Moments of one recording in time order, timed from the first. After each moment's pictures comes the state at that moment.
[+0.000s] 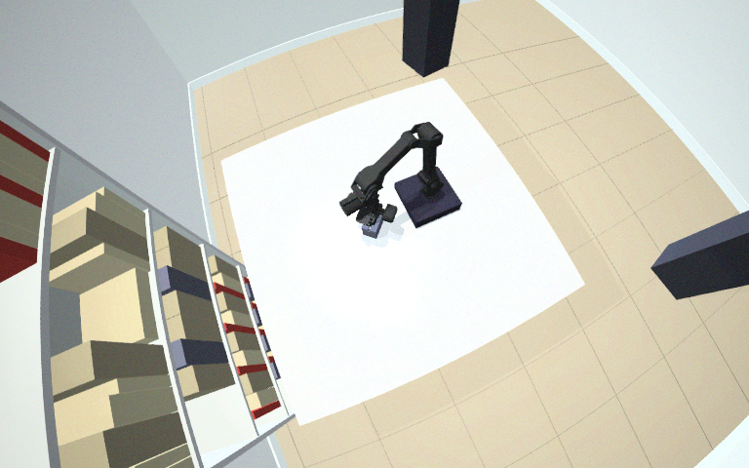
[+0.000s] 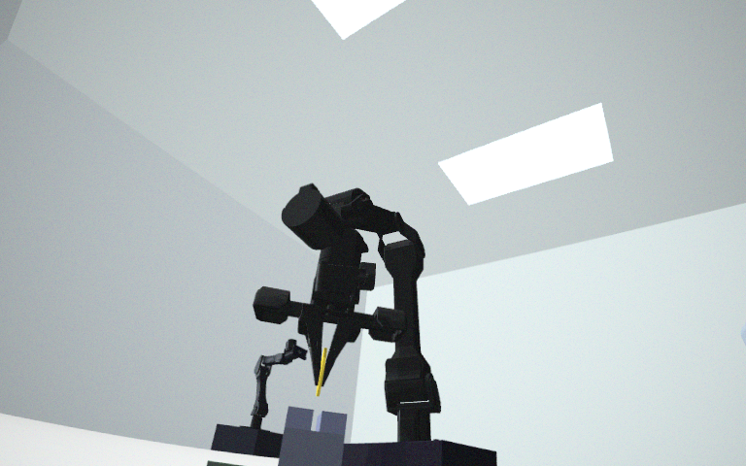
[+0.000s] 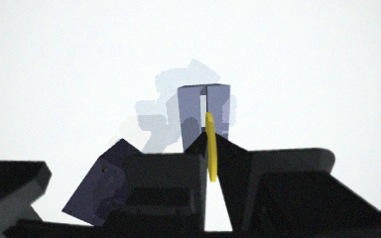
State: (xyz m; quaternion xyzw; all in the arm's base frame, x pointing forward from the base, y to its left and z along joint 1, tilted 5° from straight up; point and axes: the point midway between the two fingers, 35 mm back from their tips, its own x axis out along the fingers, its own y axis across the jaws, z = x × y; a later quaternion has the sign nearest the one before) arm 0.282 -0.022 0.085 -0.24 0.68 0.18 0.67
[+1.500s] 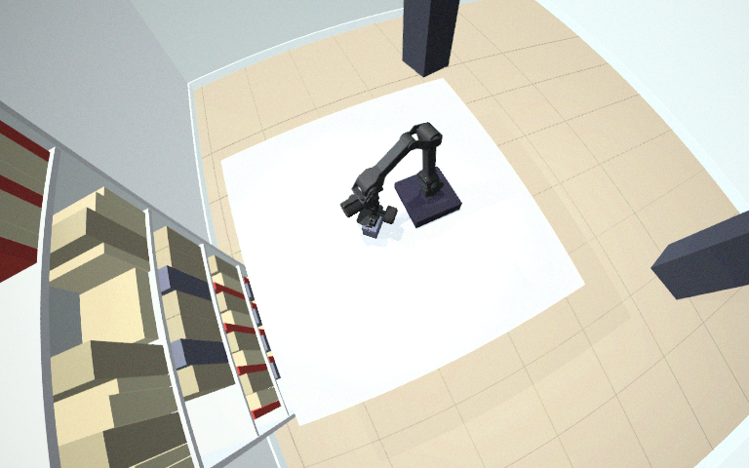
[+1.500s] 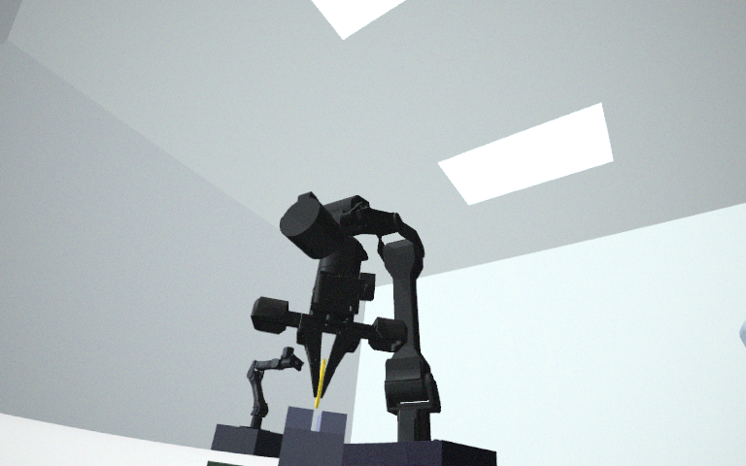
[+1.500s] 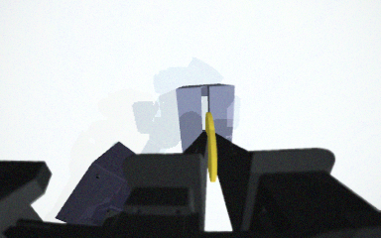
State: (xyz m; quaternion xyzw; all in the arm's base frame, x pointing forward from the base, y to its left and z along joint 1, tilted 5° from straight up) arm 0.281 -0.023 0.072 -0.24 0.68 0.18 0.67
